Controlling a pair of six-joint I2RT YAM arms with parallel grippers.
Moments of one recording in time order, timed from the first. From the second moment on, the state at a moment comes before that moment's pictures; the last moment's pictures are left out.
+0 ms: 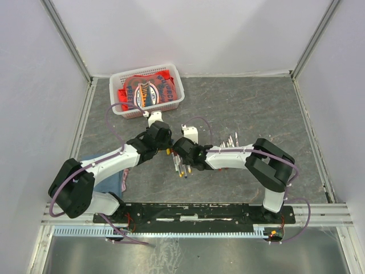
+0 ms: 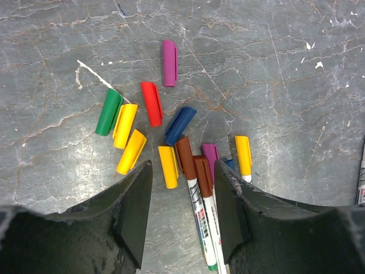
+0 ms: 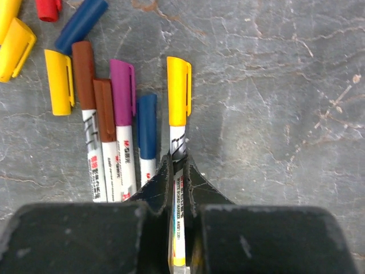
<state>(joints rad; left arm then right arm) -0.68 1.36 0.77 -0.16 -0.38 -0.64 1.03 1.84 1.04 -0.15 0.48 0.72</state>
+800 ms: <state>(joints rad) -0.67 1.32 0.75 -0.11 -0.28 -0.66 1.05 1.67 0.88 -0.14 0.47 0.72</state>
